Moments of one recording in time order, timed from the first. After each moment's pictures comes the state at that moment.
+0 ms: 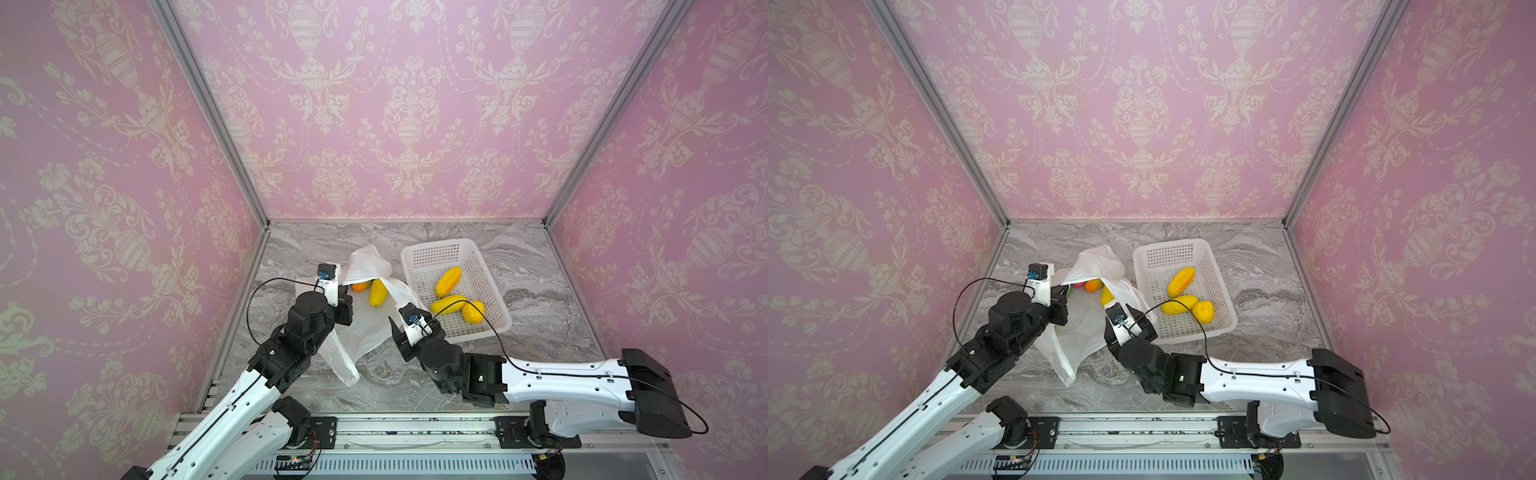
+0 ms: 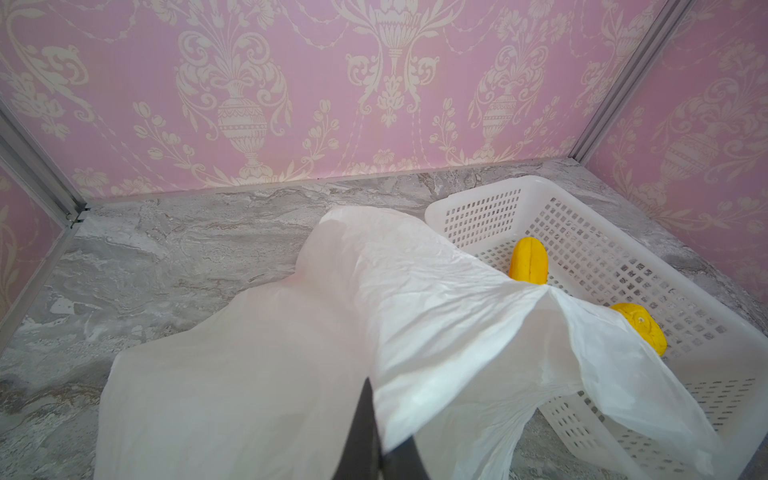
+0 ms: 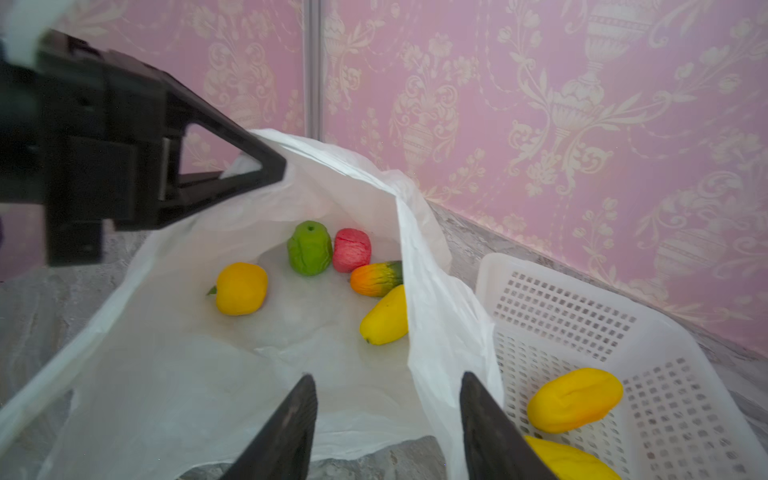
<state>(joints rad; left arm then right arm) -0.56 0.75 0.70 -0.28 -0.24 -0.21 1.34 1.36 0.83 0.29 0.82 0.04</state>
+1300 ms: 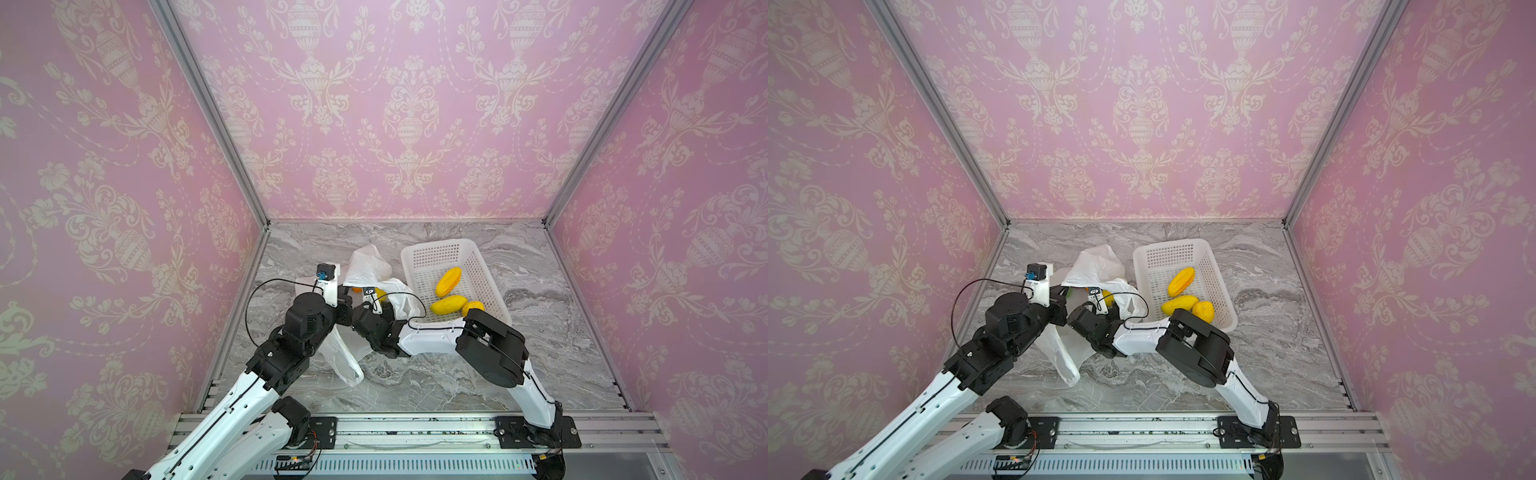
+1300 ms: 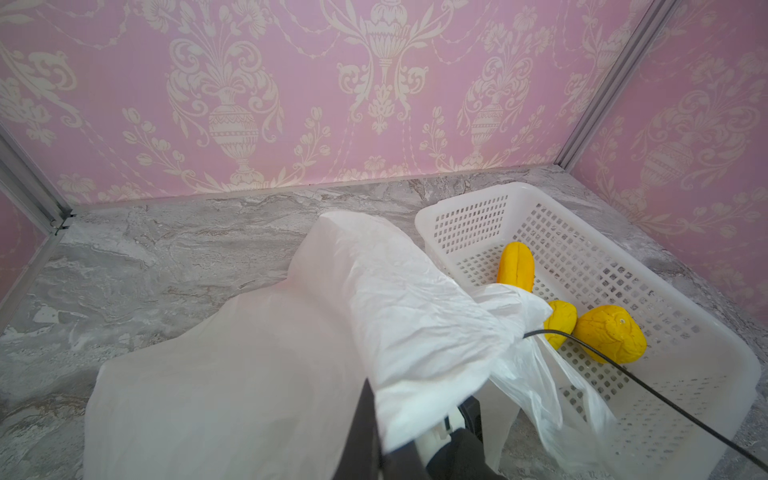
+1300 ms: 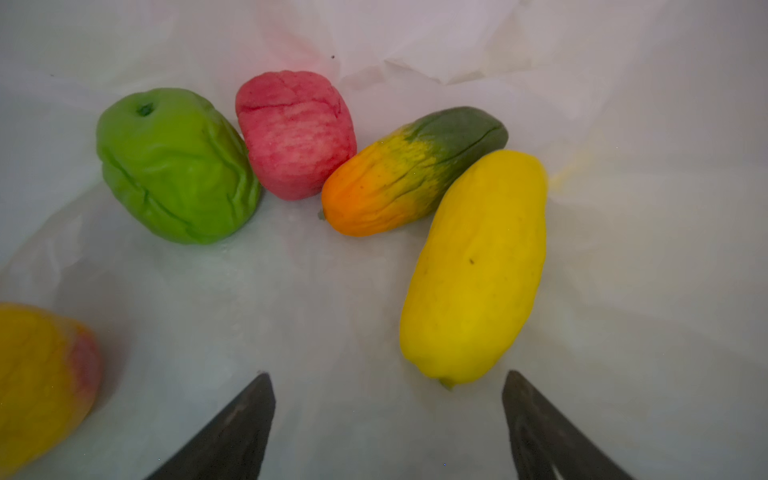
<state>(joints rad) -0.56 0.73 0.70 -0.28 -0.21 -0.21 1.07 2.21 1.46 0.02 0.71 0.59</state>
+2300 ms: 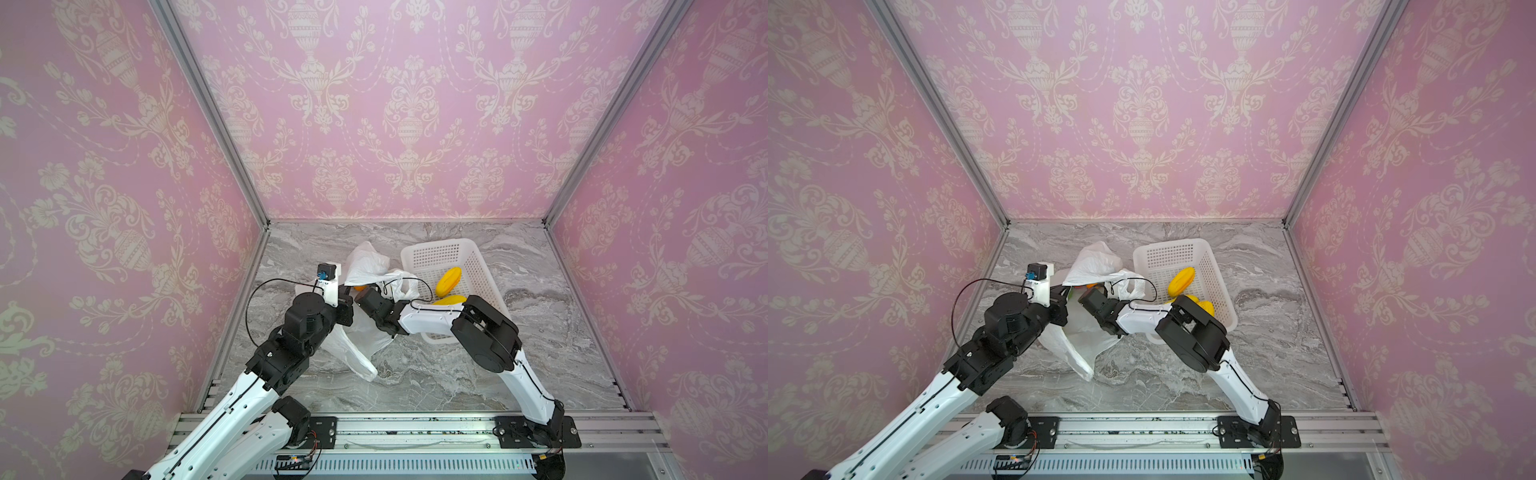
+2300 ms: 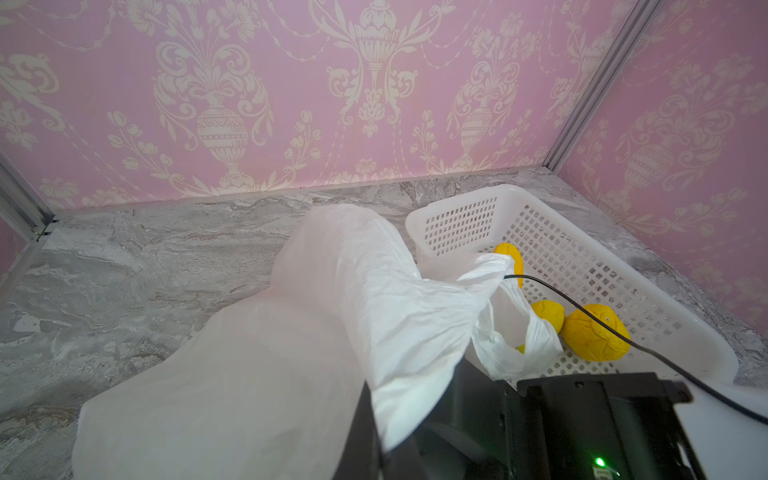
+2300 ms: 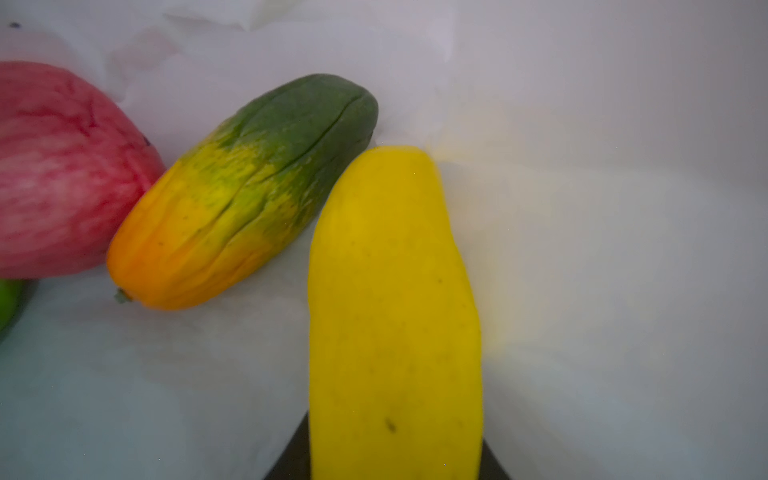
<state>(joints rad) -0.56 0.73 0.70 -0.27 -0.19 -0.21 0.97 2.24 1.50 -0.12 0.69 0.63</state>
